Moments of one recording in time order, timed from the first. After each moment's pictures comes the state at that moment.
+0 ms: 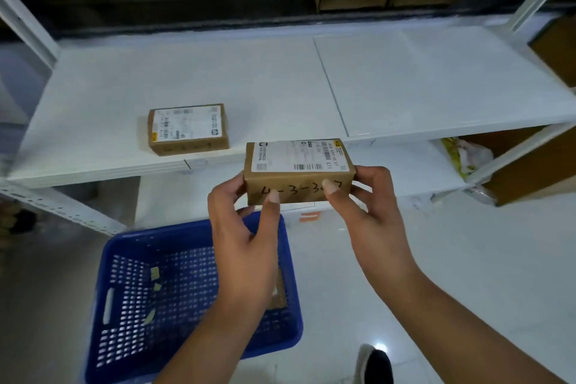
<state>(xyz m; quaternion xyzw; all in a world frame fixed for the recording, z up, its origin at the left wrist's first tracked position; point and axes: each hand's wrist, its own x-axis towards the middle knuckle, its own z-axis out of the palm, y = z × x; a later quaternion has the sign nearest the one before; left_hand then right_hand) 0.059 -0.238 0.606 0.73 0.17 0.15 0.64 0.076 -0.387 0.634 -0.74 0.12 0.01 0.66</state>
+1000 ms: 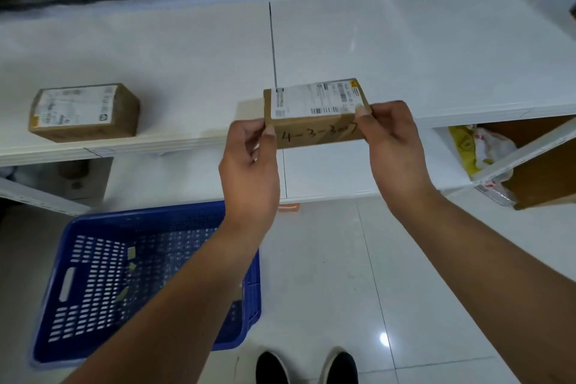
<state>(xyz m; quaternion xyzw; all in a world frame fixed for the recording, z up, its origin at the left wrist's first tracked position) 0.193 -0.429 0.561 0.71 0.20 0.18 0.65 0.234 -0.596 0.570 -0.77 0.12 -0.03 0.63</state>
